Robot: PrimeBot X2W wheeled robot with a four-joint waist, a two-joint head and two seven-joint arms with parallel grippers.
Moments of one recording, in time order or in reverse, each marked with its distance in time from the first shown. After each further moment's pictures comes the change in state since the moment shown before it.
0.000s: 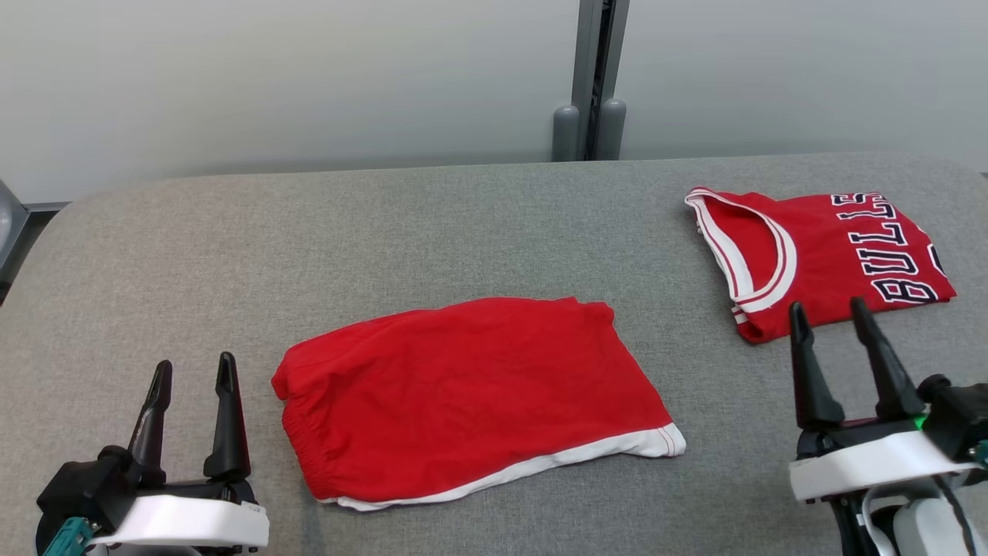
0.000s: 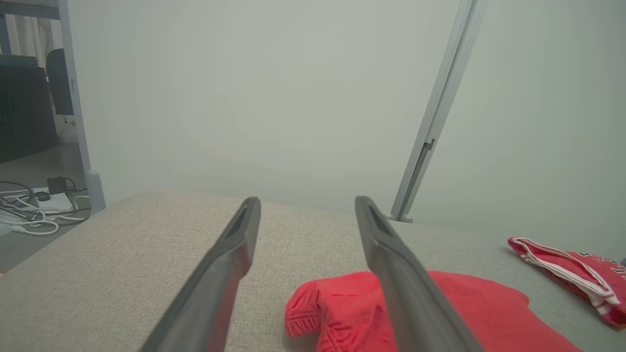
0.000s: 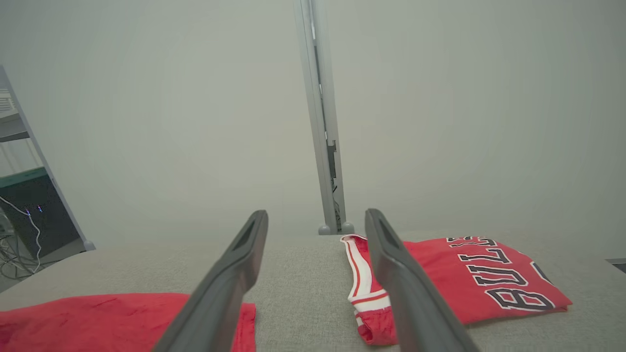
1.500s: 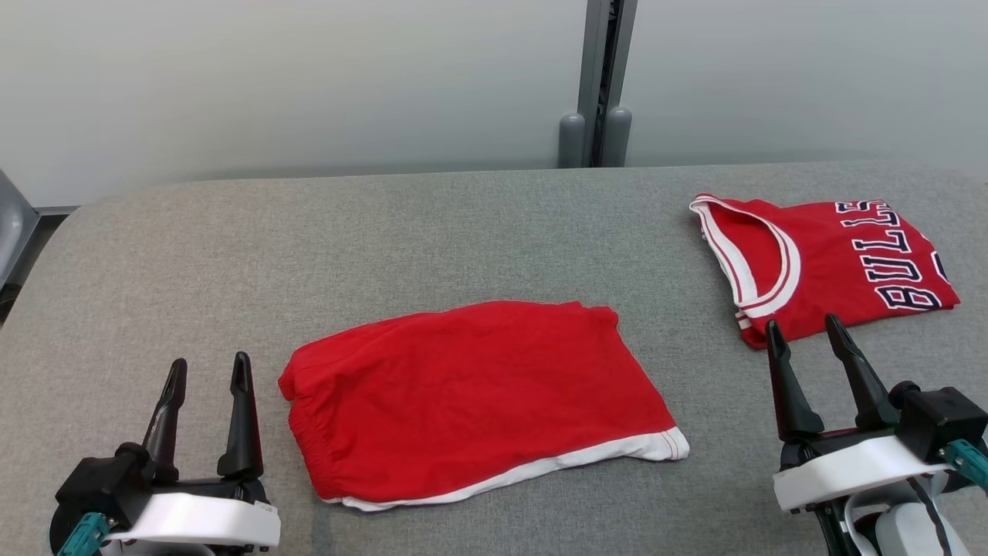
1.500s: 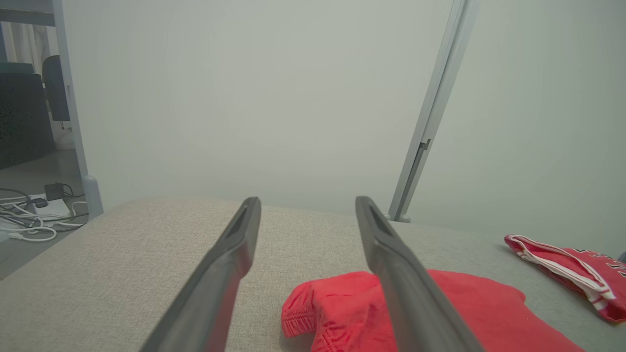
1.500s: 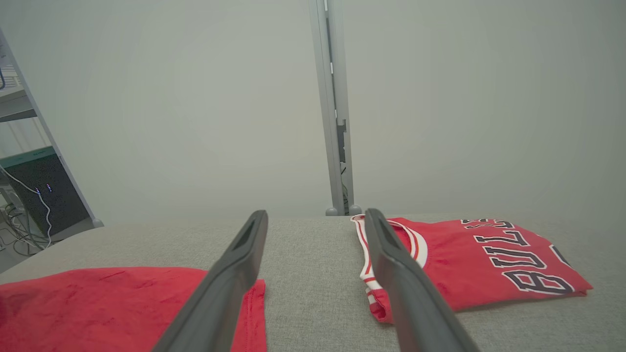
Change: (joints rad) left arm -0.011 -0.035 0.017 0.023 0.054 -0.033 -0.002; right arm -0.011 -0.002 0.047 0.083 -0.010 0.000 0.000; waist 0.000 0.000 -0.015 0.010
